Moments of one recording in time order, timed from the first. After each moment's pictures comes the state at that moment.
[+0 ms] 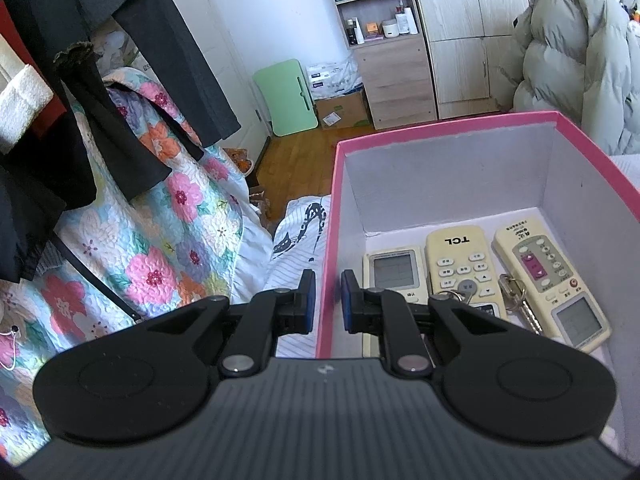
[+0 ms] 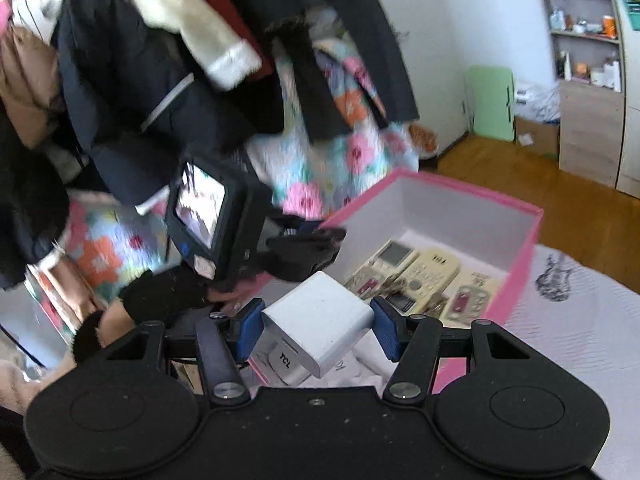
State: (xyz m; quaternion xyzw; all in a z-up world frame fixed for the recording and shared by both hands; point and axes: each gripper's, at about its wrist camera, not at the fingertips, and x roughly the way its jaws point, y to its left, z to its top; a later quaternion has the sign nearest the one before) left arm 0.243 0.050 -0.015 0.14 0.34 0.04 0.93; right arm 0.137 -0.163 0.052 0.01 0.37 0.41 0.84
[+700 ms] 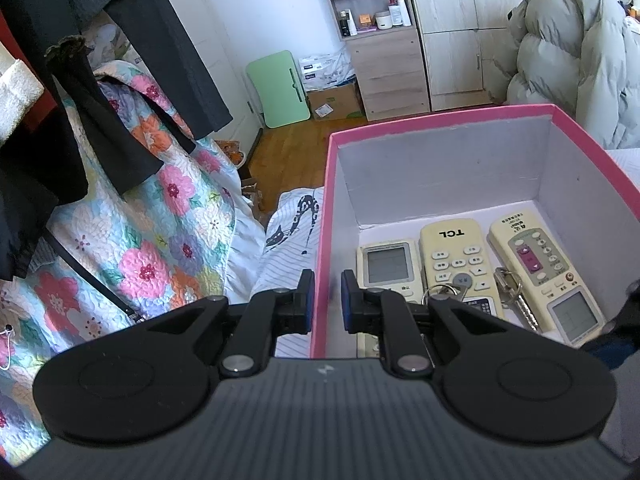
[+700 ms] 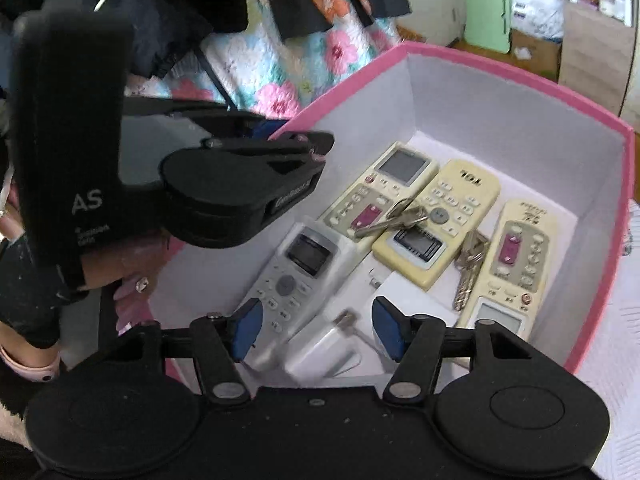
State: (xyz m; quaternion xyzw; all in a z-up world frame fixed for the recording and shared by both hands) left arm 0.245 0.049 -0.018 0.14 0.35 0.03 0.93; right arm 0.192 -0.091 -0.022 -0.02 0.49 0.37 0.79
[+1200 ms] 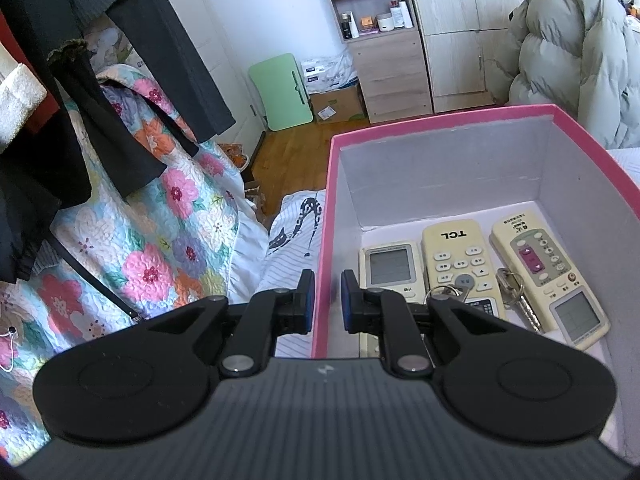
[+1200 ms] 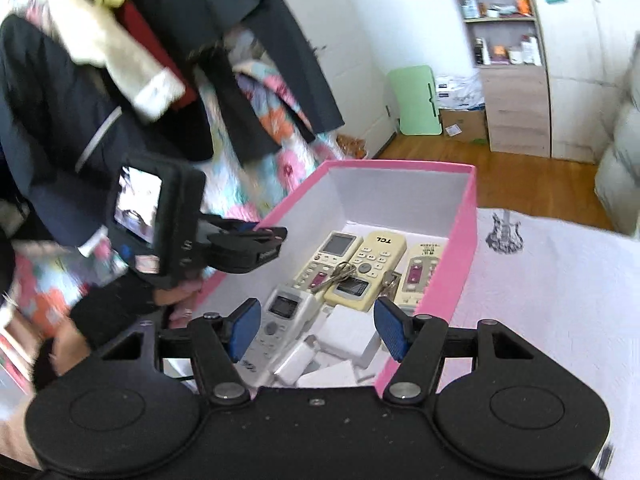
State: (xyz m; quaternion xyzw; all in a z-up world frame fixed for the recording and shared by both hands) left arm 0.244 0.048 -0.016 0.14 0.35 0.03 0.93; right arm 0.111 -0.187 0.031 0.09 0.35 0.29 0.88
